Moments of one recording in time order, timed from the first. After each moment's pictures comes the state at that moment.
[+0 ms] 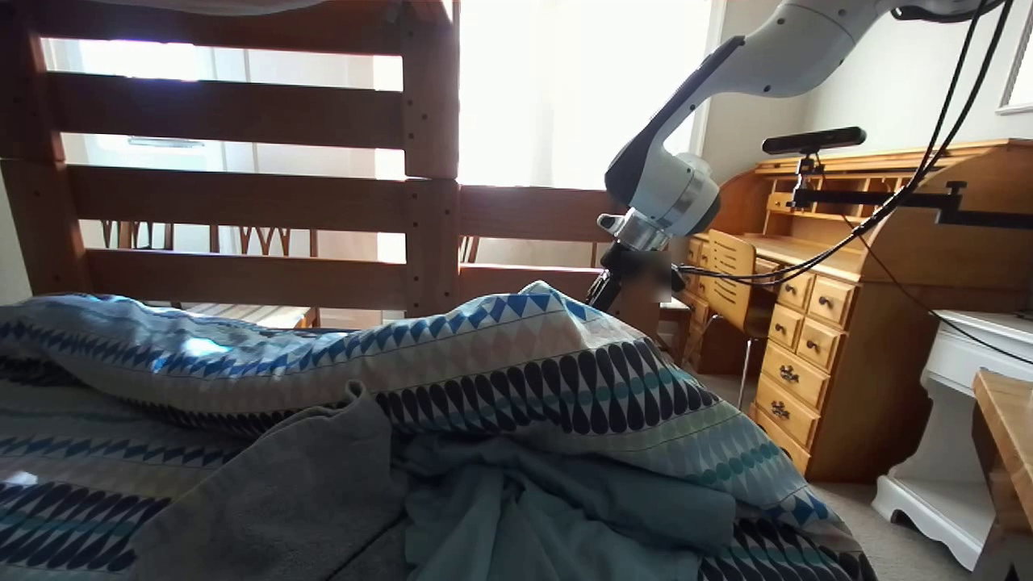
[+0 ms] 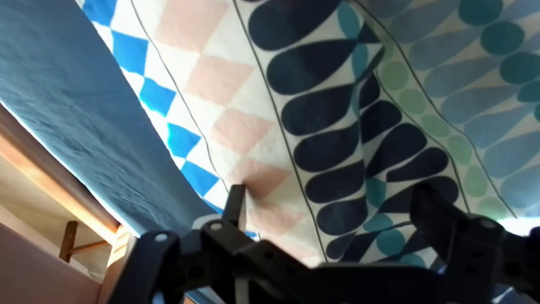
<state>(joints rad) -0.24 0.80 0.25 -1.86 0.88 2.94 -1.50</state>
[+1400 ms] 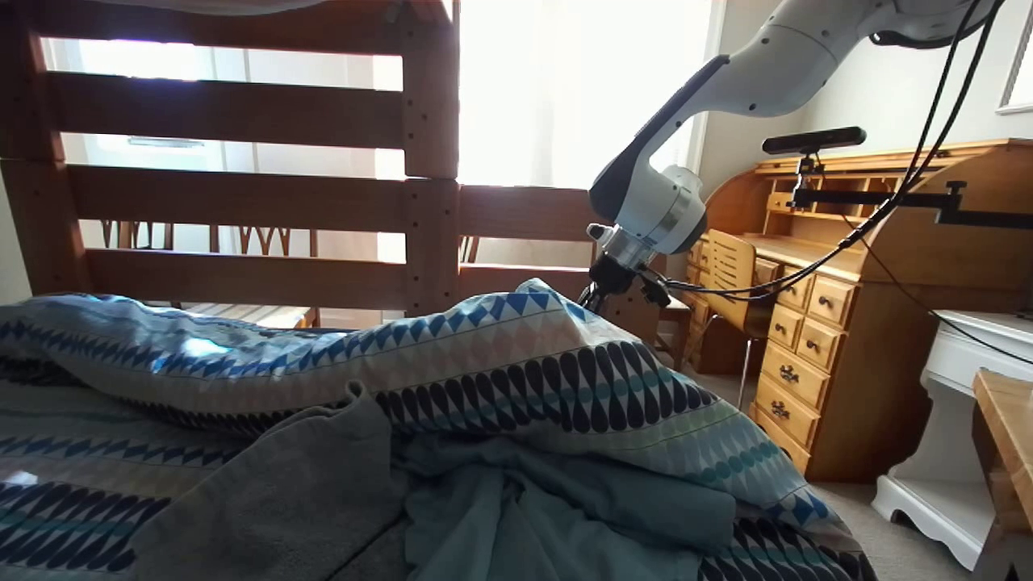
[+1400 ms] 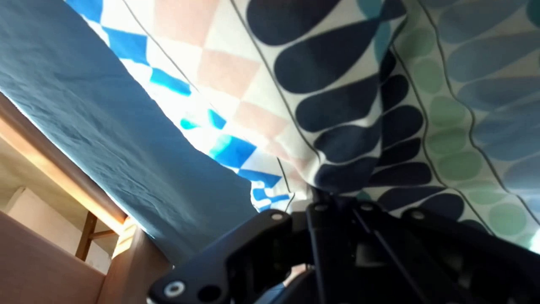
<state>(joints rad) -0.23 0.89 0.31 -1.80 0.88 3.09 -1.51</state>
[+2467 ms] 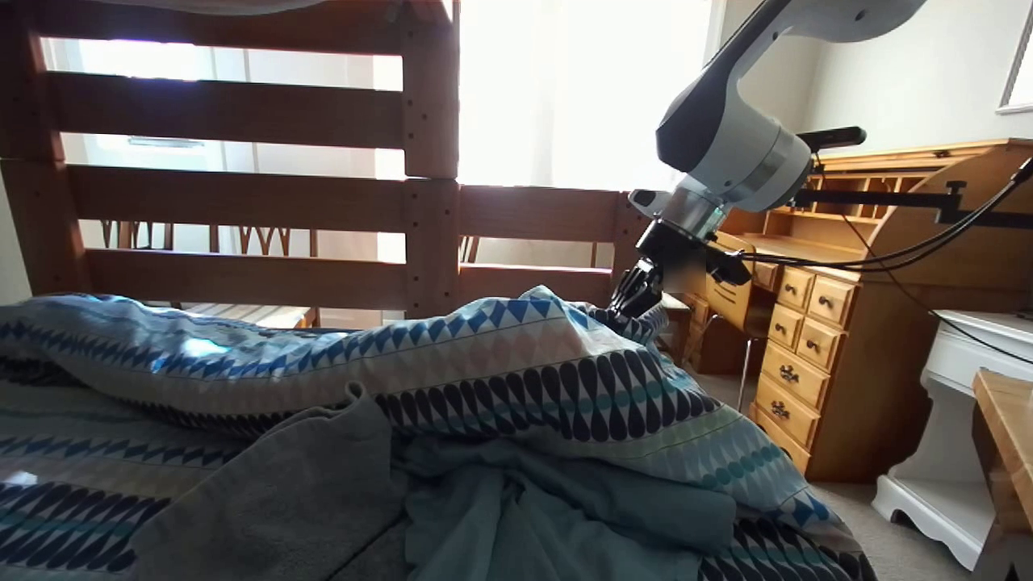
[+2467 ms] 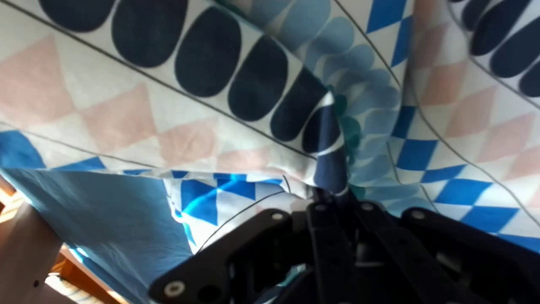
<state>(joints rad) -0.49 0.59 0.70 -2.31 0.89 3.22 -1.57</state>
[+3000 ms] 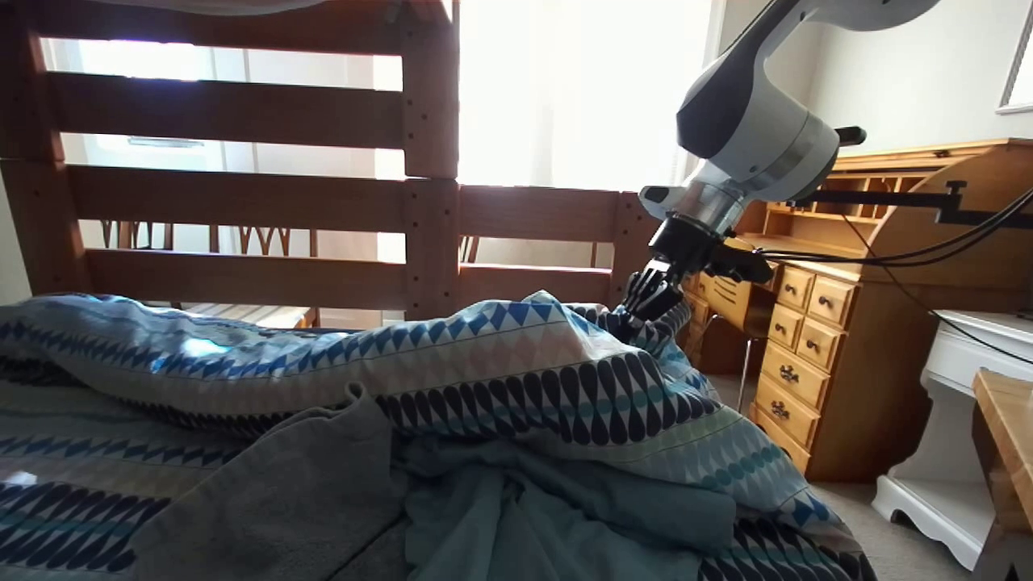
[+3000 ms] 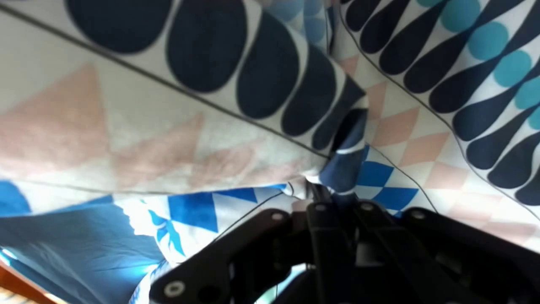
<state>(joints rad) -0.61 0.57 0.84 -2.39 0.89 3.16 -1.61</state>
